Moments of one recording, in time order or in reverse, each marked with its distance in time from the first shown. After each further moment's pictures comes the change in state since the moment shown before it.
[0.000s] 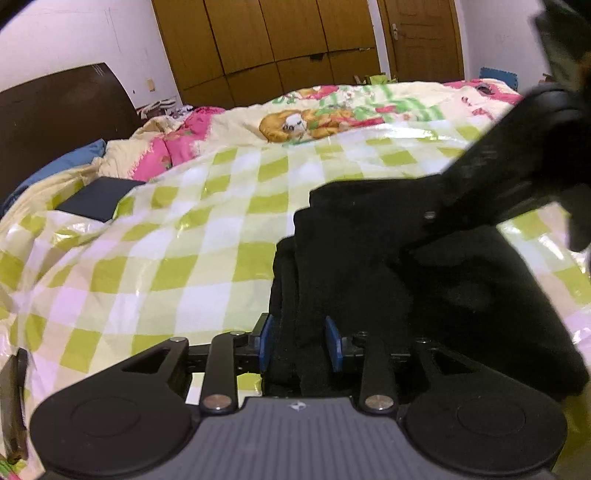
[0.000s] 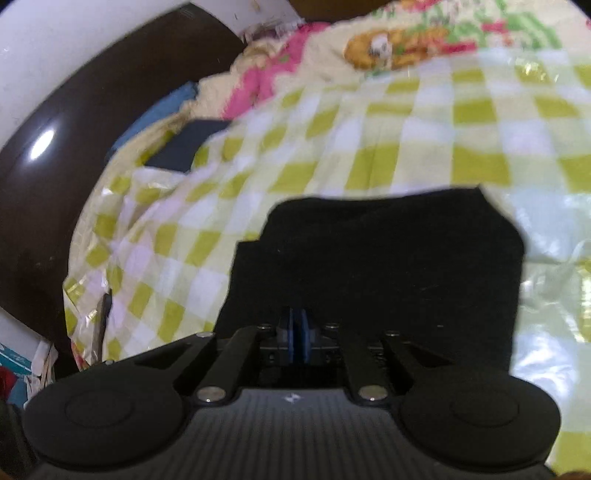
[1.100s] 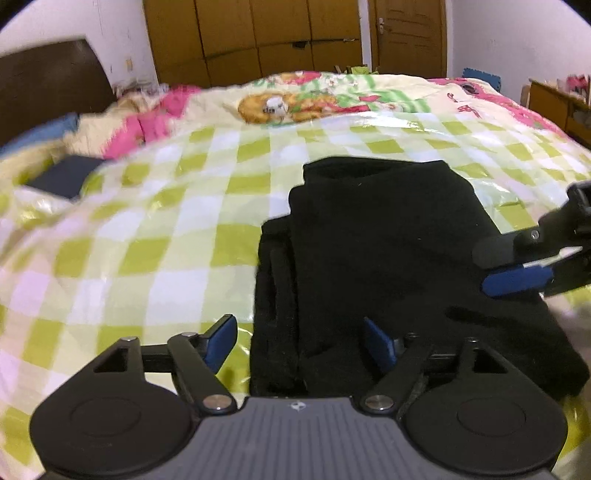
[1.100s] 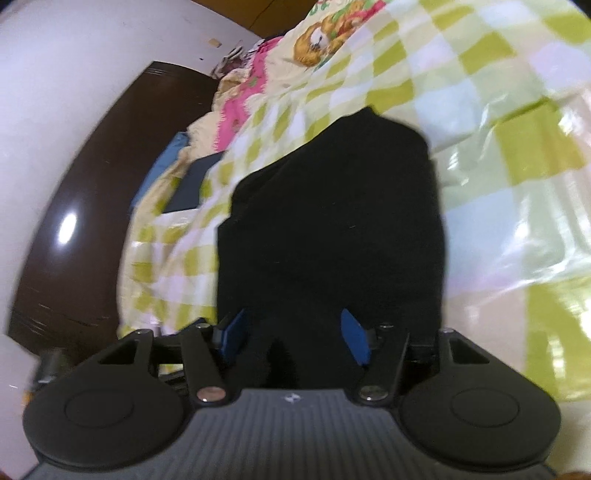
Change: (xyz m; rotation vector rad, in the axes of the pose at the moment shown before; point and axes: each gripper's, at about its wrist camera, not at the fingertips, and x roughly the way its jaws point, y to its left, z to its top) left arm 0.036 0.024 -0.007 -0.064 0.066 -0.151; right arm -0.015 -0.072 -0.046 0.325 -0.020 0.195
